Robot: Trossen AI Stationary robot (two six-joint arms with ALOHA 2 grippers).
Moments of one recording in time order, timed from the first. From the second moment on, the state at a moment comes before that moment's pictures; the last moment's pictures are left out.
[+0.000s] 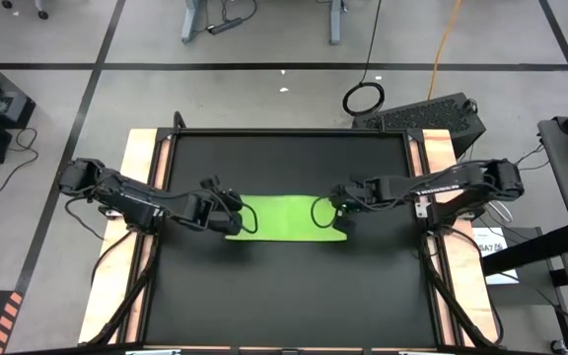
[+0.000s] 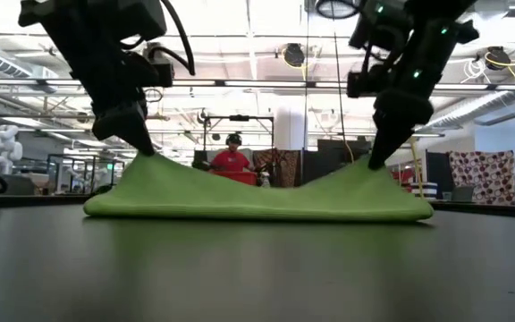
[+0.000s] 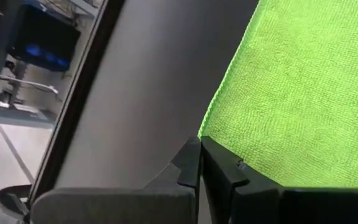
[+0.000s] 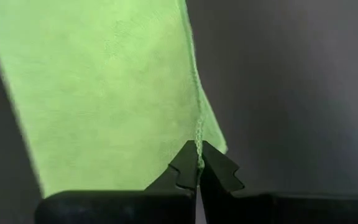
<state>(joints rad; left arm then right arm) -0.16 1.40 0.78 -0.66 -0.71 -0.33 -0.04 1.41 0.84 -0.59 0.28 0.26</state>
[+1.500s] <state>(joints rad) -0.08 1.40 0.63 -0.28 -0.36 -0.12 0.17 1.41 0.80 -0.31 0.08 0.32</state>
